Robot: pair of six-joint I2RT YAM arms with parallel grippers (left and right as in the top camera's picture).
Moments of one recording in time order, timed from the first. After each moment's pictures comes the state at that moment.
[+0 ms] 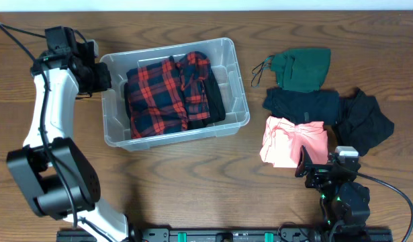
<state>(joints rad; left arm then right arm) 0.24 1.86 1.50 -0.83 0.15 0.05 0.09 0.01 0.14 -0.48 0.08 0.17</state>
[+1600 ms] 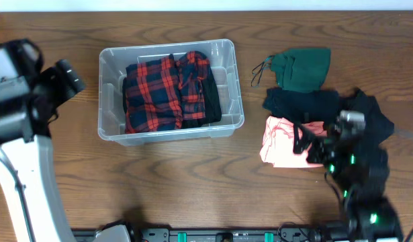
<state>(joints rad) 0.32 1.30 1.54 -1.09 -0.10 -0.31 0.09 0.63 0.60 -0.47 -0.13 0.32</state>
